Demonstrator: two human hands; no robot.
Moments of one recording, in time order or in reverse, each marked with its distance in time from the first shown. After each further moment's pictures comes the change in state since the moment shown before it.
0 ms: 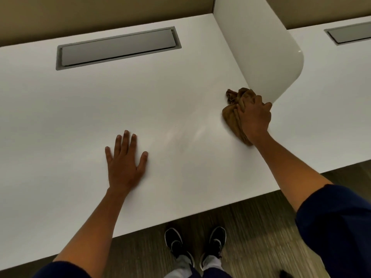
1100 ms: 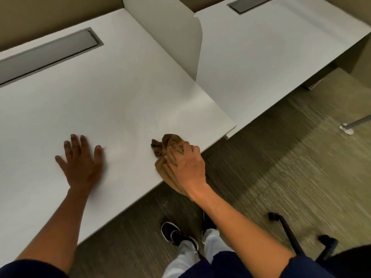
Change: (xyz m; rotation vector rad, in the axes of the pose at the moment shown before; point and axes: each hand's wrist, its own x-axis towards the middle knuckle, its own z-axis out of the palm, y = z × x) left_hand 0.004 -0.011 0.008 0.028 -0.019 0.074; right_hand -0.290 -0.032 -0.017 0.106 0.147 -0.164
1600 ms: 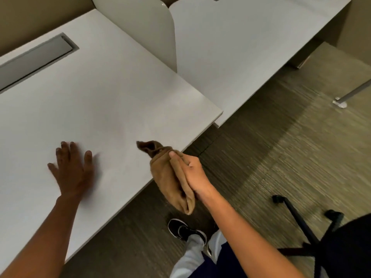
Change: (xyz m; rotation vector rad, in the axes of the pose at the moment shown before) left_hand -0.005 0.009 -0.006 -0.040 -0.021 0.076; right_hand -0.043 0.014 -0.025 1.574 -0.283 0.712
